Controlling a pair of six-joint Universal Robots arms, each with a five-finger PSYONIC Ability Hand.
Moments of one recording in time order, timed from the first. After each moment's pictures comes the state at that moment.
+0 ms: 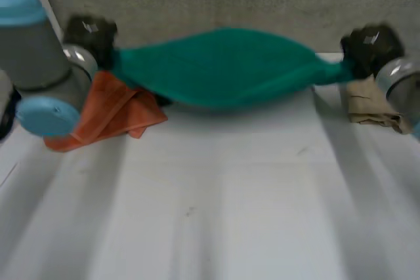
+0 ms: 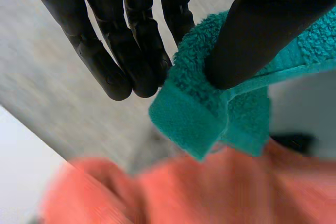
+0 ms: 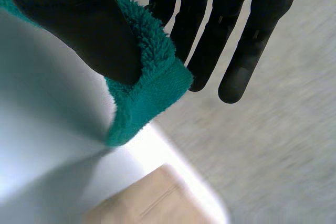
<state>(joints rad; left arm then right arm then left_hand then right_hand) 4.36 -2.20 -0.94 3.09 -1.69 3.57 1.70 -0.96 1.09 -0.07 1.35 2.61 1.15 1.20 1.19 1.20 1.00 1.13 1.18 1.19 1.19 1.02</state>
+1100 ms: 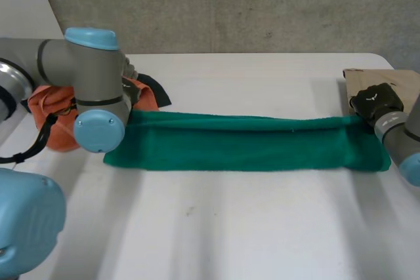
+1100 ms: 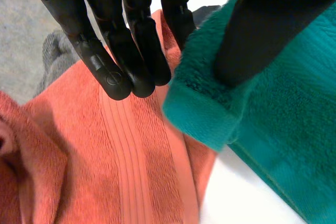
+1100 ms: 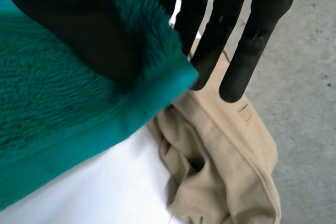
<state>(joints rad) 4.26 -2.57 -0.51 2.67 -1.88 3.80 1.64 -0.85 1.26 -0.15 1.47 2.33 1.05 1.06 1.06 1.06 0.89 1.07 1.11 1.12 1.13 0.97</state>
